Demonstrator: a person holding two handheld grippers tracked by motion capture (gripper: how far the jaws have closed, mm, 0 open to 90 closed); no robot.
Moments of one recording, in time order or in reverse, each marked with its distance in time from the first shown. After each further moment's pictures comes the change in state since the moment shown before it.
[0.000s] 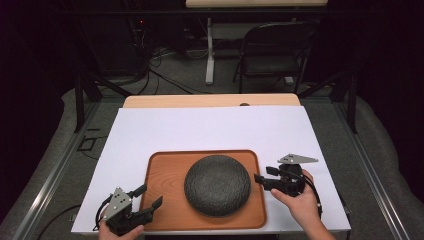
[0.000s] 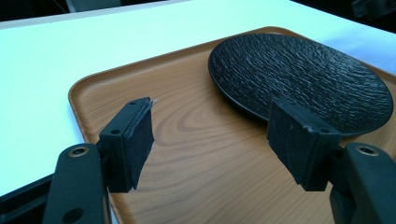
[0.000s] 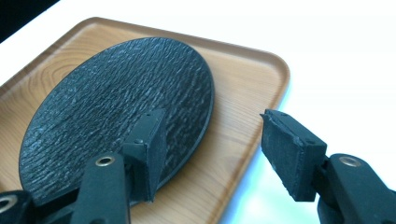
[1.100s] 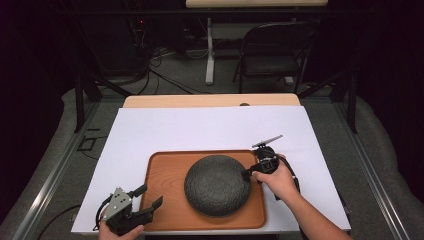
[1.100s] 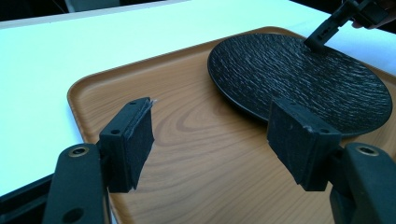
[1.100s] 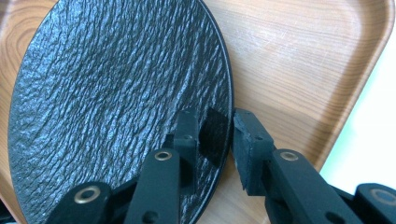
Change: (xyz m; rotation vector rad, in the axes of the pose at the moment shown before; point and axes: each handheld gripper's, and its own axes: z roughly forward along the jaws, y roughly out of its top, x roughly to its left) left arm 0.000 0.000 0.000 0.000 -0.003 0.001; right arm -0.006 0.040 0.086 0.452 0.068 0.197
